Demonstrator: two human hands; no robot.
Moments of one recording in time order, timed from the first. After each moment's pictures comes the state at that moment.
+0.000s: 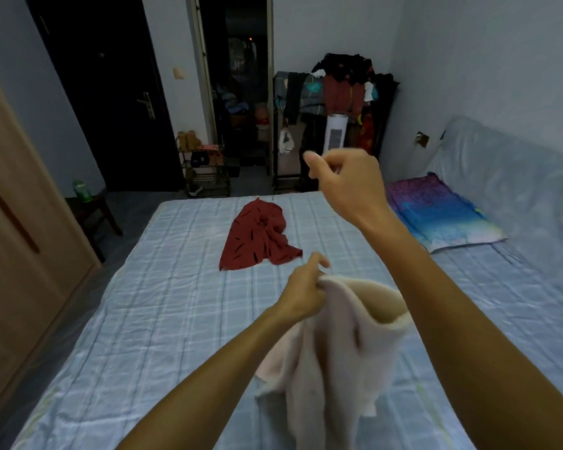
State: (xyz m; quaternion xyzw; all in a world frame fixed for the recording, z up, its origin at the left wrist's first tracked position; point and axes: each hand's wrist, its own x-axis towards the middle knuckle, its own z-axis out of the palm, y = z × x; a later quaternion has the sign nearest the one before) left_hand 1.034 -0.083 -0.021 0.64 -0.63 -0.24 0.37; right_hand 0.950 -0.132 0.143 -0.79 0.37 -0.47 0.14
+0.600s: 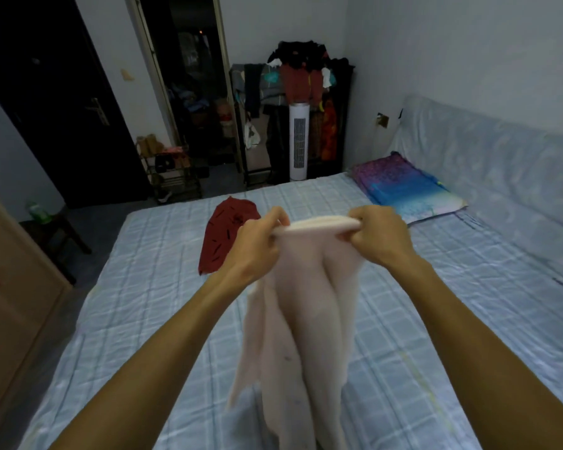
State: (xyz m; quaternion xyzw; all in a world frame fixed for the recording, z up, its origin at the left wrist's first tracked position) left_hand 1.065 -0.084 0.049 0.62 -0.69 -0.07 0.36; right_hand 0.851 -0.138 0.062 -0.78 0.57 -0.25 0.09
